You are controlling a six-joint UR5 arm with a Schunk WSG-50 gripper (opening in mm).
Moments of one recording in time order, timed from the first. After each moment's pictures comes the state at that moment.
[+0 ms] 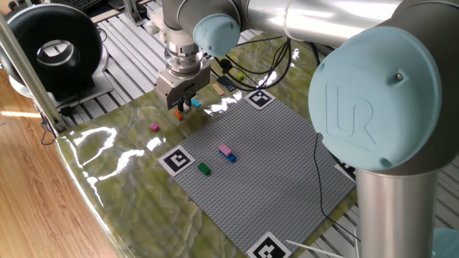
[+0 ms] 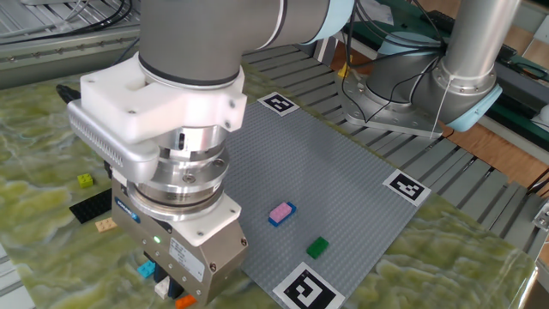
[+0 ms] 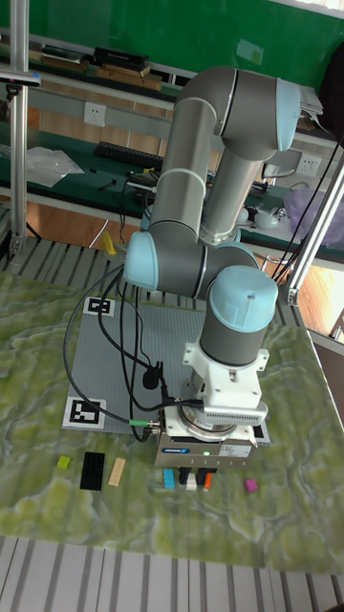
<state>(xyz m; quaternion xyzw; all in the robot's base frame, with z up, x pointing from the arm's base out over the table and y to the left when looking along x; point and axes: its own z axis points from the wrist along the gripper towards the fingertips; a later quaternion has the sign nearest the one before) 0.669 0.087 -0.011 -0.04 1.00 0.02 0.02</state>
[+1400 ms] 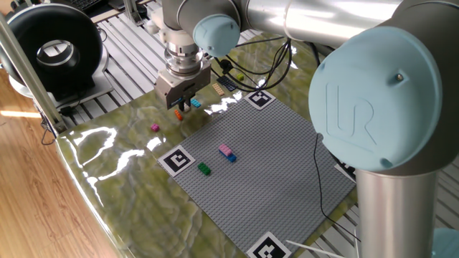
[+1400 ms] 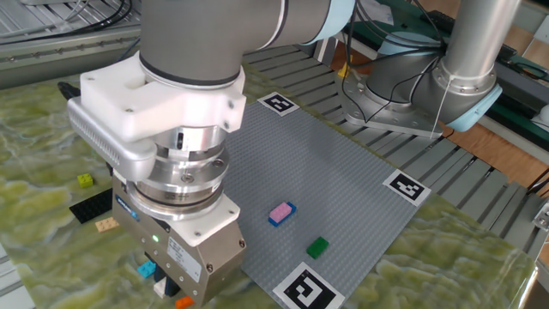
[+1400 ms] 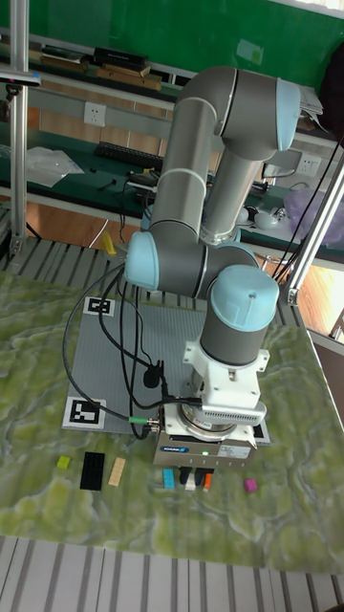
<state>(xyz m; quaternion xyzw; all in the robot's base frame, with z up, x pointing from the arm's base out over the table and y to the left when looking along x) 0.670 0.085 -0.010 -0.02 1.00 0.01 0.03</state>
